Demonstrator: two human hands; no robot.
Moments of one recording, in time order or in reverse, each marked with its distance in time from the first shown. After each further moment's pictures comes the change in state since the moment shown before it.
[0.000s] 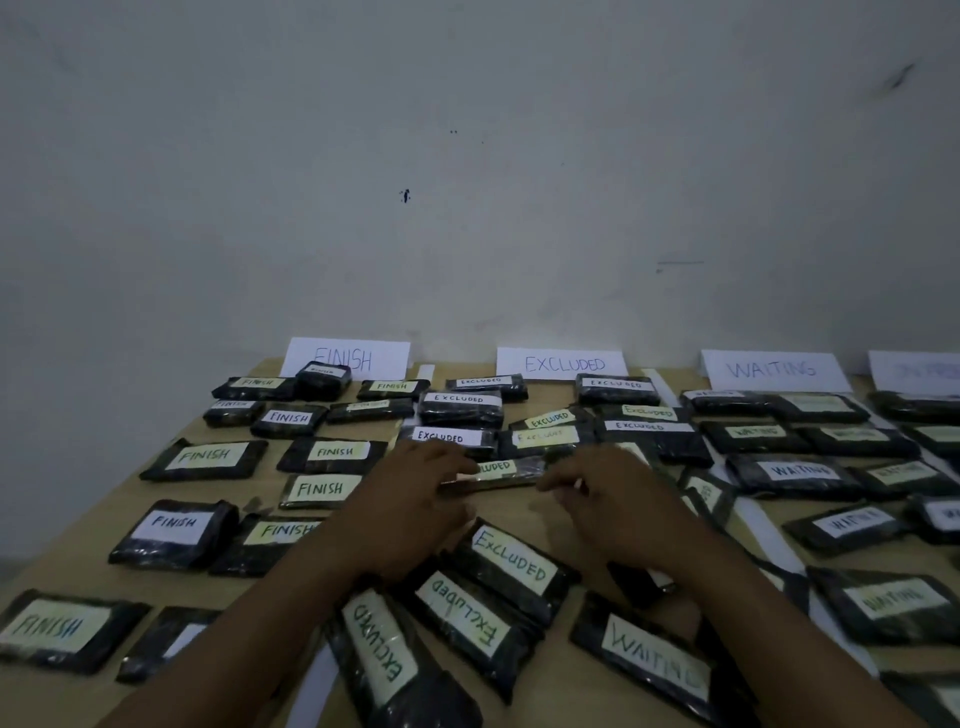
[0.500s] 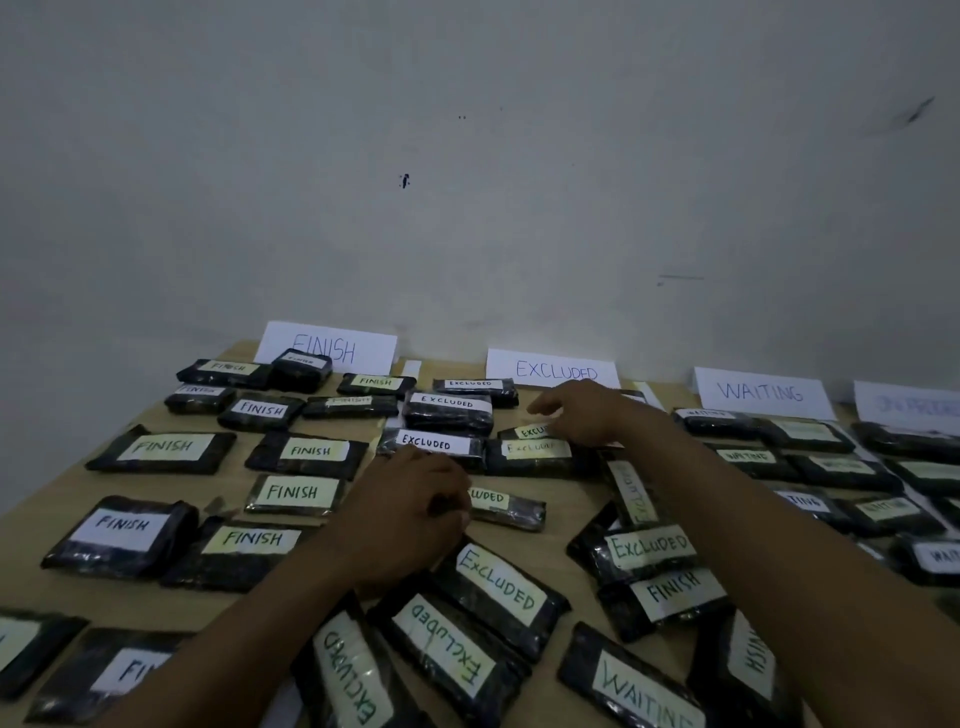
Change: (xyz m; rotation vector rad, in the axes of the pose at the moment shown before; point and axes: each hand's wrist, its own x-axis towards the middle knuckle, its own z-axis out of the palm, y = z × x) left_hand 0.016 -0.003 0.012 -0.004 0.087 0.085; right_hand 0.138 0.057 -0.016 -0.197 -0.278 0.115
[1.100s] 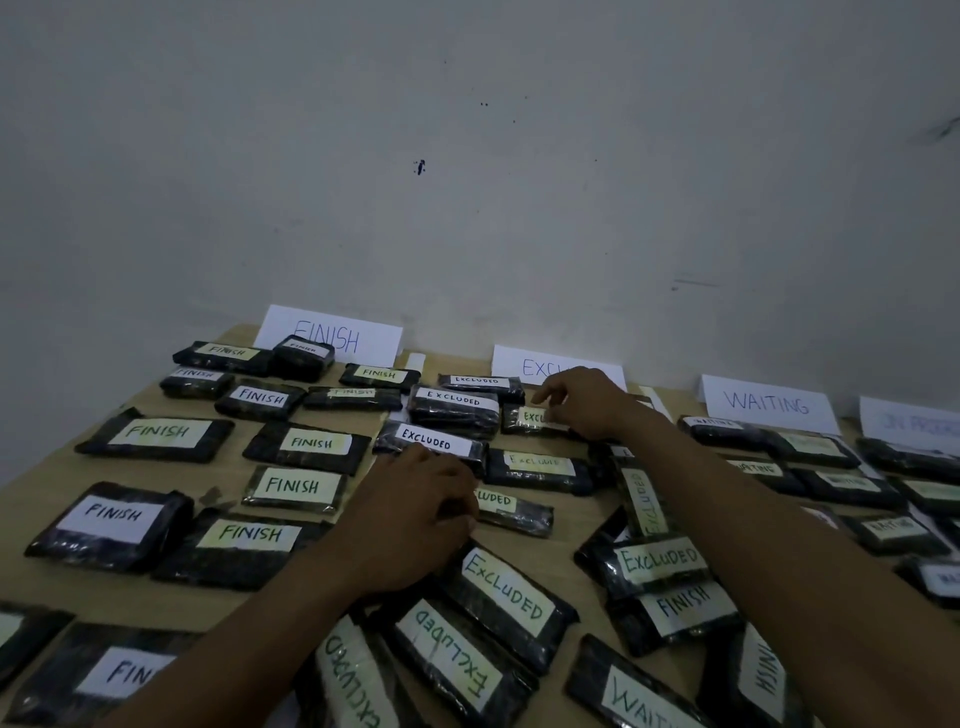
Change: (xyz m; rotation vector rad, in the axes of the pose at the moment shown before) left_hand -0.002 -0.004 0.006 -0.010 0.024 0.011; right_hand 0.024 0.003 0.004 0.074 0.175 -0.017
